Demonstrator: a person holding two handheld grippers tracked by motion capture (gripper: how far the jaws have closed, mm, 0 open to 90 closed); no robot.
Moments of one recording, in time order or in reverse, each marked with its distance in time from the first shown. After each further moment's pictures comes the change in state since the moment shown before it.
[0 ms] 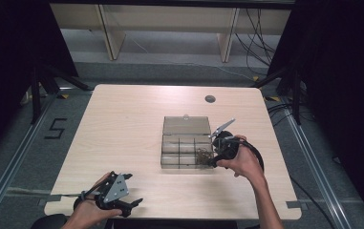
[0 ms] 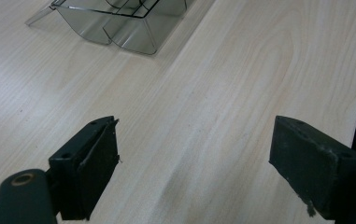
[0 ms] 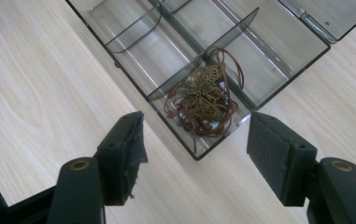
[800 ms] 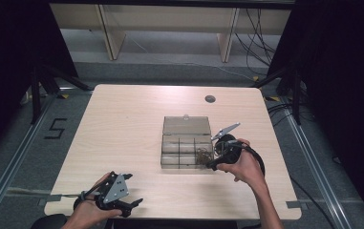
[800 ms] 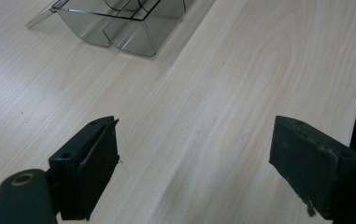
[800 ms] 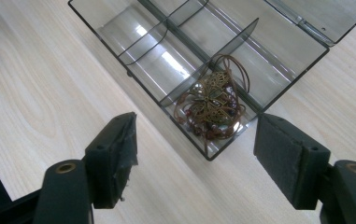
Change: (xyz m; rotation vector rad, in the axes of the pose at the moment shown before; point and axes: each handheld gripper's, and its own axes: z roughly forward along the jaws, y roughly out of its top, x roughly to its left) left arm 0.000 0.000 -0.002 0.005 -0.006 0.001; right arm 0.010 -0.010 -0.005 -0.063 -0.006 0.080
